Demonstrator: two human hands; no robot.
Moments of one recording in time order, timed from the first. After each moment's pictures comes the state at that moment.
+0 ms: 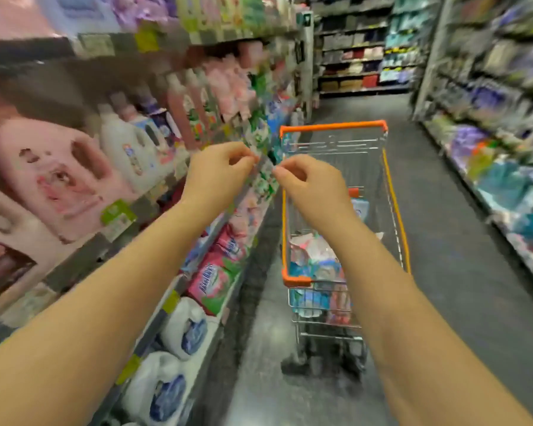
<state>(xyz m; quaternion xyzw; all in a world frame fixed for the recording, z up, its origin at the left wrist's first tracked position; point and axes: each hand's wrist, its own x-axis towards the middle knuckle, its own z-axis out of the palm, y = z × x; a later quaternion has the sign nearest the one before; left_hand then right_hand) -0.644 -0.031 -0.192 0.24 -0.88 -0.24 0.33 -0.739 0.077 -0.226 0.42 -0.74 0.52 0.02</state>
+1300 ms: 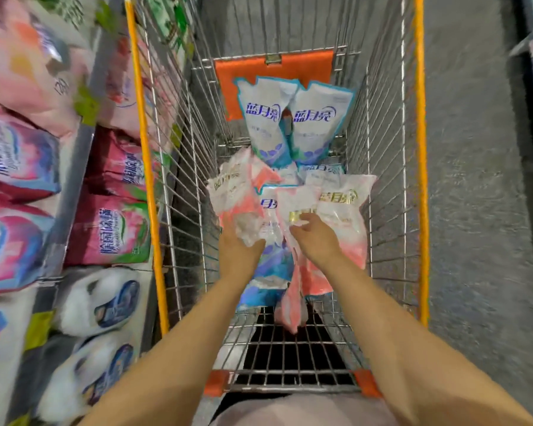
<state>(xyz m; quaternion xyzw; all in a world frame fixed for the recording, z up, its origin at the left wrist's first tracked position) -1.017 -0.126 -0.622 0.52 -0.71 -0.47 -0.04 -1.120 -0.021 -0.608 0.04 -0.84 0.34 -0.43</state>
